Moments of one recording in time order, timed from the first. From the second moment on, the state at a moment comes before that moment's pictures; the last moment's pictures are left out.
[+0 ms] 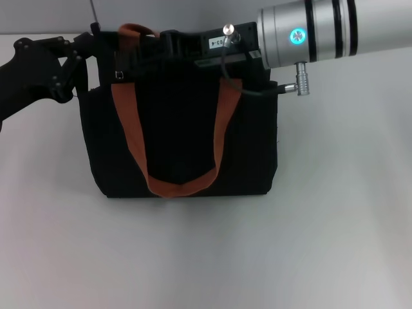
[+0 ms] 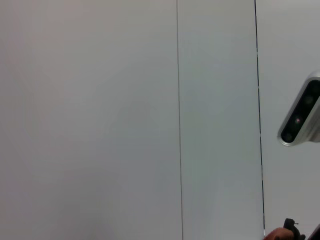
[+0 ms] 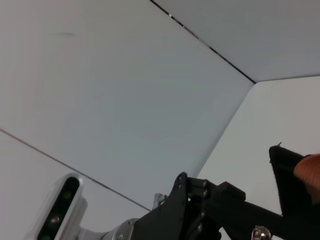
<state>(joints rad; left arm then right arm) -0.48 -2.05 0.53 0.55 1.65 1.57 -1.00 0.99 2.08 -1.13 -0.51 -1.67 -1.31 2.33</state>
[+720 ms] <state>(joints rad) -0.49 -2.05 0.53 0.55 1.65 1.58 -1.01 1.02 2.09 -1.21 -0.51 -1.67 -1.20 2.36</state>
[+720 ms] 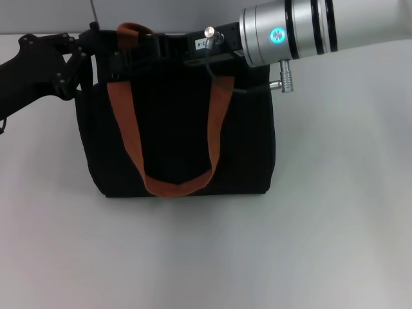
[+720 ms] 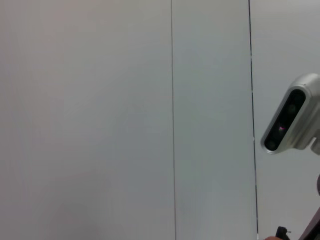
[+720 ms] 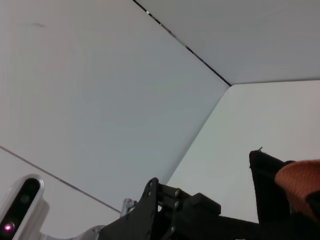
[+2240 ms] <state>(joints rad) -0.52 -2.06 0.53 0.55 1.65 1.59 -1.01 1.00 2.09 -1.23 -0.51 -1.64 -1.14 2.27</state>
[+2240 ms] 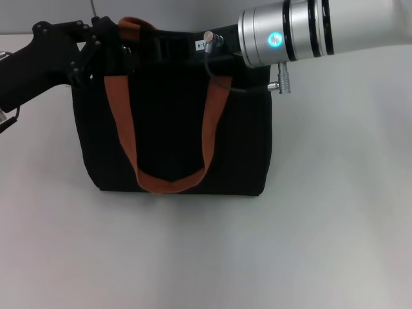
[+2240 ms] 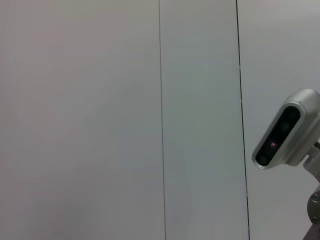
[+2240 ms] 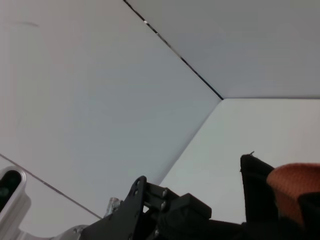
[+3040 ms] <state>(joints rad) -0.52 -2.06 0.53 0.55 1.65 1.59 -1.01 0.94 2.09 -1.23 -0.55 -1.63 -1.15 2.23</state>
